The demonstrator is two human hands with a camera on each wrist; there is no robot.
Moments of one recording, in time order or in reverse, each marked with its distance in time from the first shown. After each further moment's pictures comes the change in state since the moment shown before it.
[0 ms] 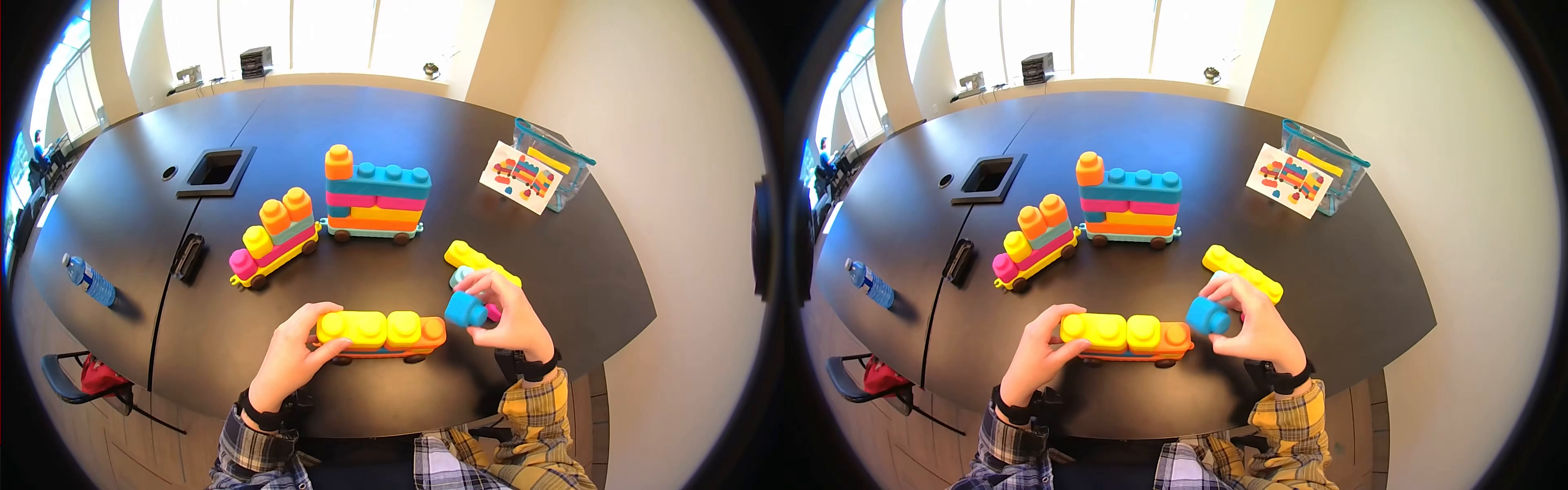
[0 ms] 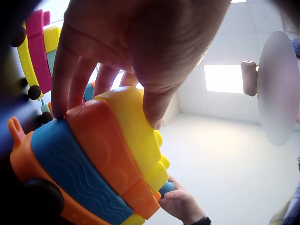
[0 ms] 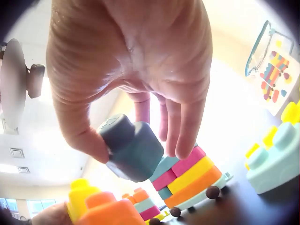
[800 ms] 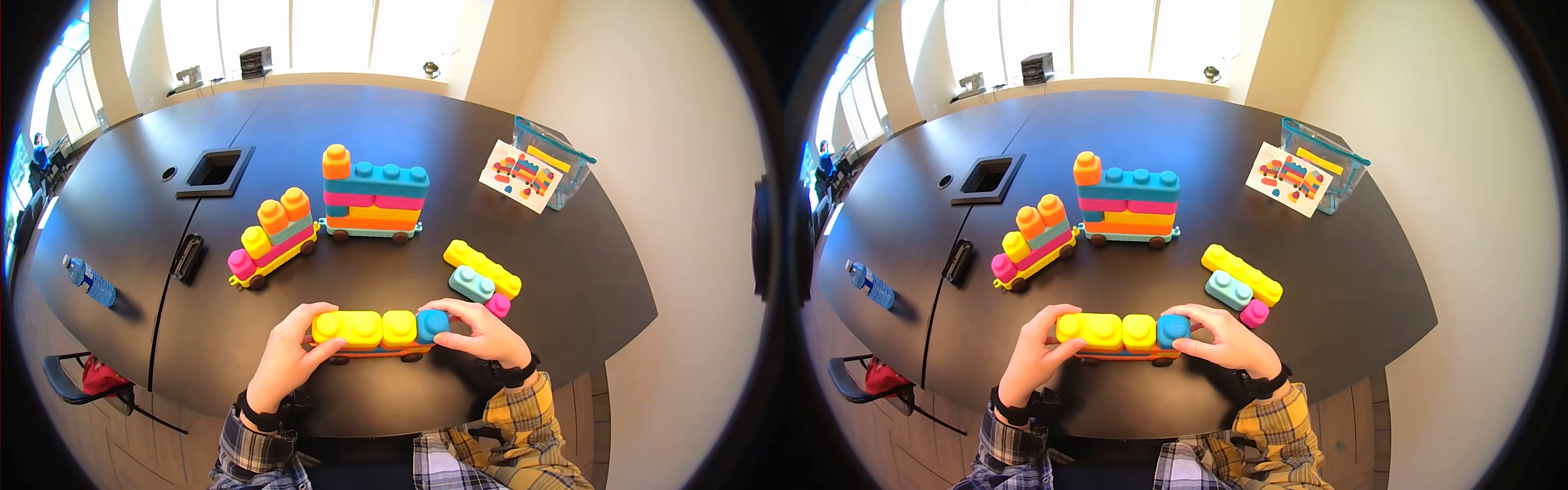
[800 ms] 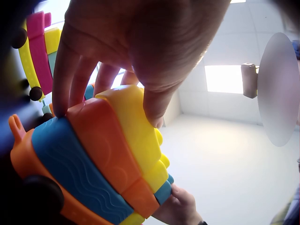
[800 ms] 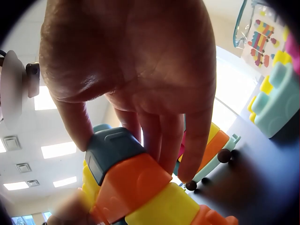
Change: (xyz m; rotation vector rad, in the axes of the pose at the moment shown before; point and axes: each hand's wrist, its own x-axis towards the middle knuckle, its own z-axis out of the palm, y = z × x) left_hand -0.002 0.001 -0.001 0.008 0.013 -0.008; right_hand 0.007 0.005 0.030 0.088 -0.253 0.032
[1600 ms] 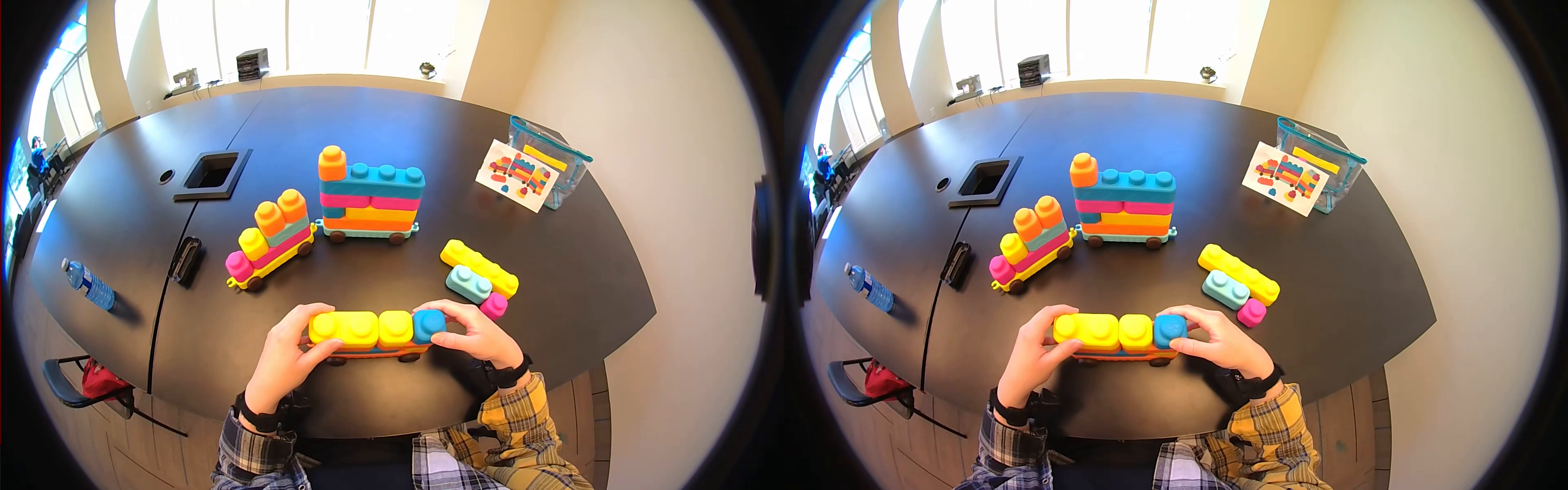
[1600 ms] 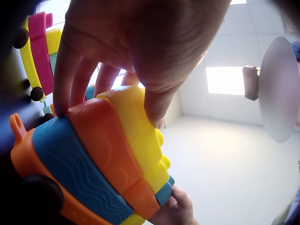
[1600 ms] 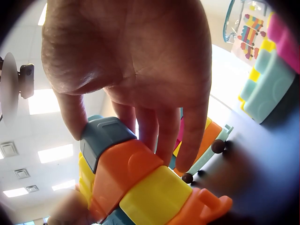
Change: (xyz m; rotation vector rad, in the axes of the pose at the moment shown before) left_hand 0.000 -0.001 0.001 -0.011 0.017 0.005; right_hand -0.002 0.014 0.007 0.126 0.022 0.029
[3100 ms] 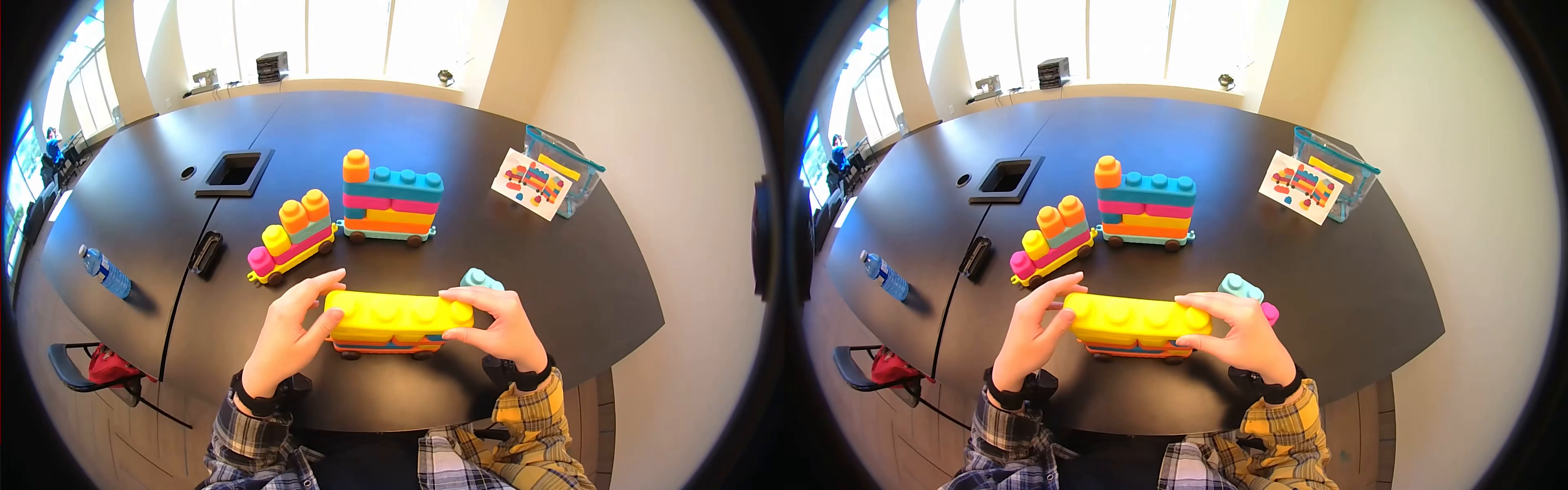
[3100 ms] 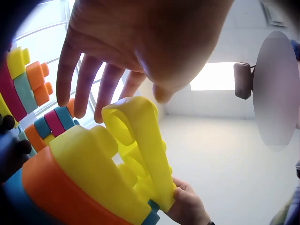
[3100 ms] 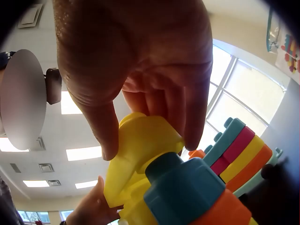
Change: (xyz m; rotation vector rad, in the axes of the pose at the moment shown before) left_hand 0.012 0.029 -0.029 0.046 0.046 0.157; right_hand 0.004 -0.063 0.000 -0.452 0.237 -0.248
